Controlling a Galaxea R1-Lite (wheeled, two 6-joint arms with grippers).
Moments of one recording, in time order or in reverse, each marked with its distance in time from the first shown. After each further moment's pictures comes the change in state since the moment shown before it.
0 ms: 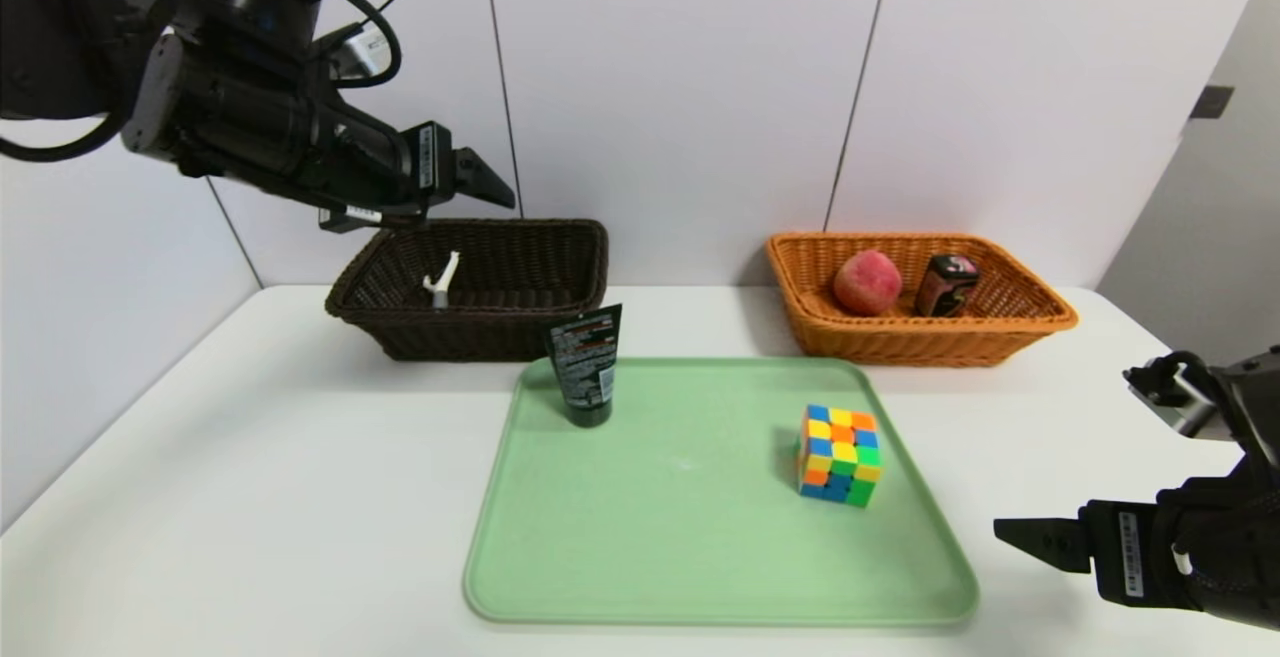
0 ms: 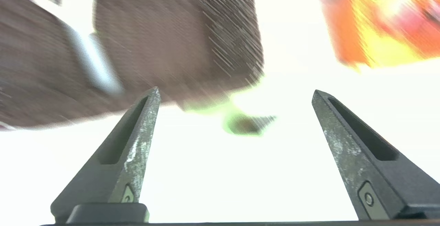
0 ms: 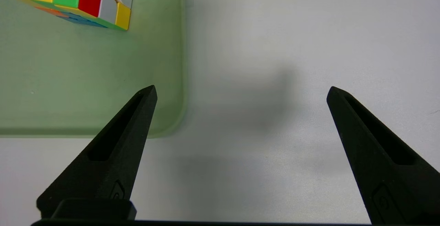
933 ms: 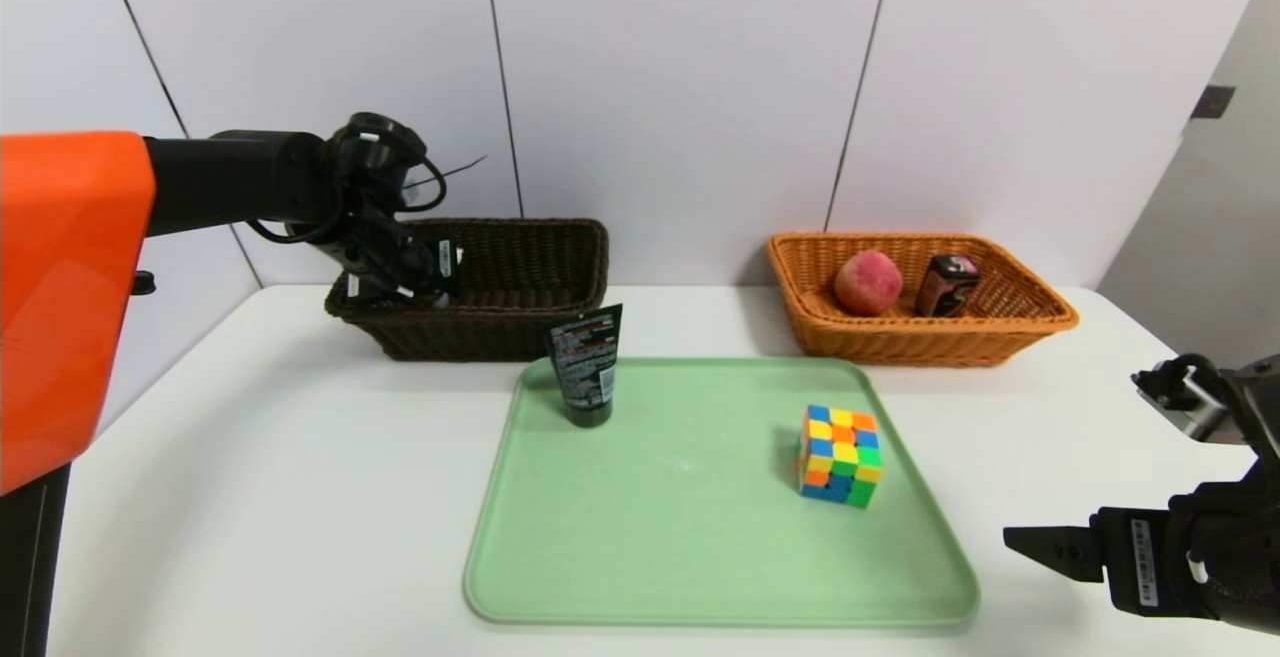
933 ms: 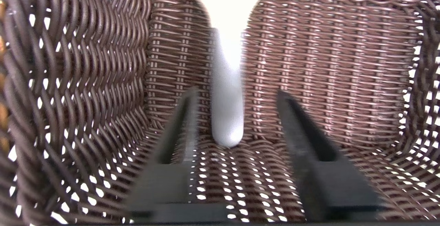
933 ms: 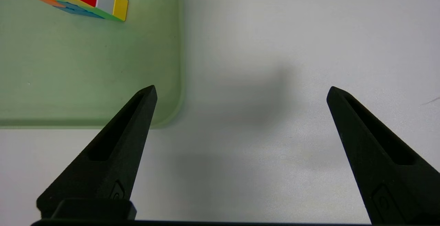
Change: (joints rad) left arm 0.153 0.426 -0.182 0.016 0.229 0.000; right arm 0.005 -0.017 -0.019 0.054 -0.009 -0.003
